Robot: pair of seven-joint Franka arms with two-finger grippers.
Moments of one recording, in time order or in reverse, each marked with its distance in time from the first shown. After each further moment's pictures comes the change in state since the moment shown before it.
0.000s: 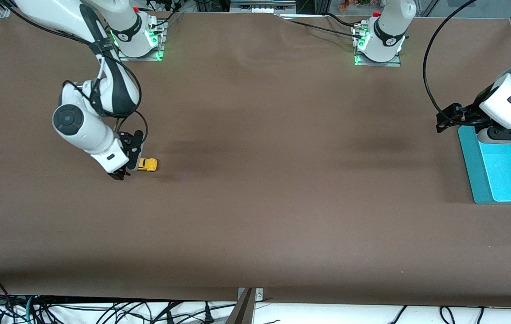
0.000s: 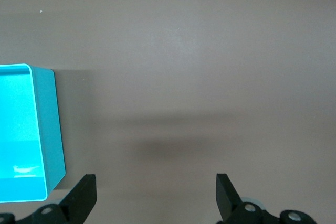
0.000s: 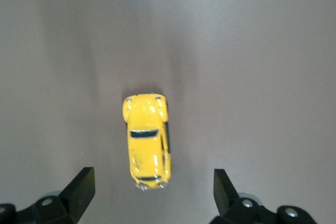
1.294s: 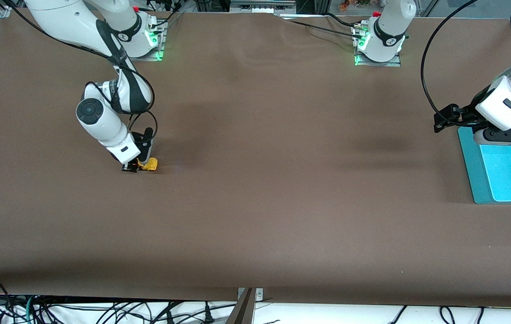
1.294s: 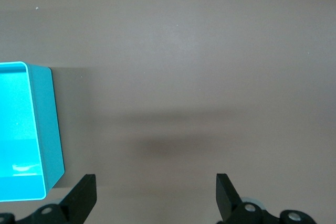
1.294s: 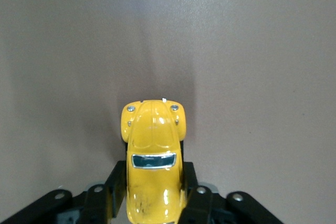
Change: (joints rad) left arm -0.002 0.007 -0.003 -0.001 0.000 -0.004 0.000; right arm -0.006 0.072 0.017 -0.126 0.000 0.289 -0.030
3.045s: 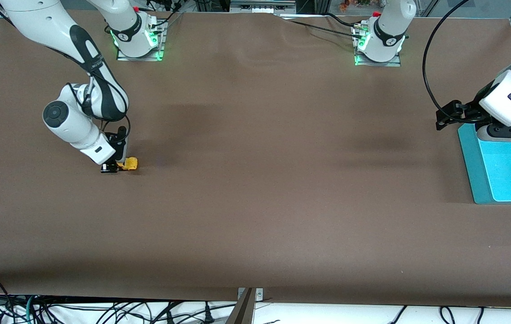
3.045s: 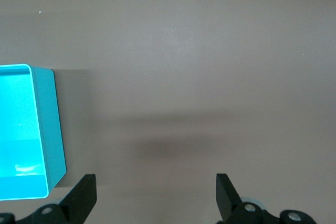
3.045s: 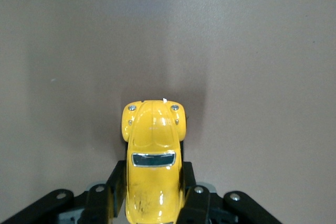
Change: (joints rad) left arm -0.003 -0.003 0.000 0.031 0.000 -0.024 0.000; right arm -0.181 -0.003 0.020 -0.004 0.151 -0.017 -0.431
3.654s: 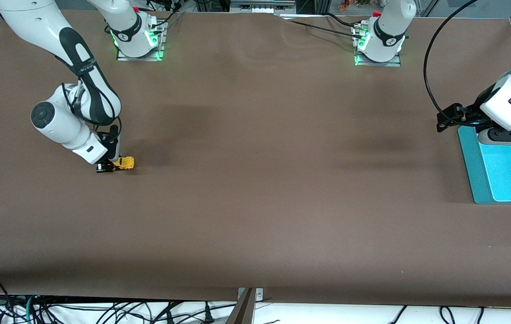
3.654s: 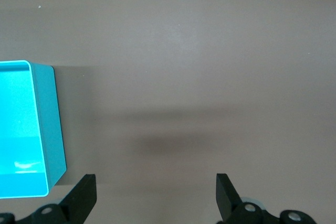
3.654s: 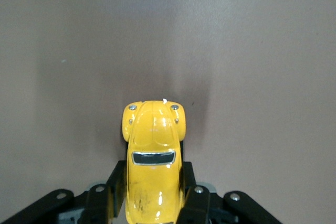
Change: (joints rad) left arm 0.009 0.019 0.003 0.003 0.000 -0.004 0.000; right arm -0.036 0.000 0.000 0.012 0.086 -0.040 -0.138
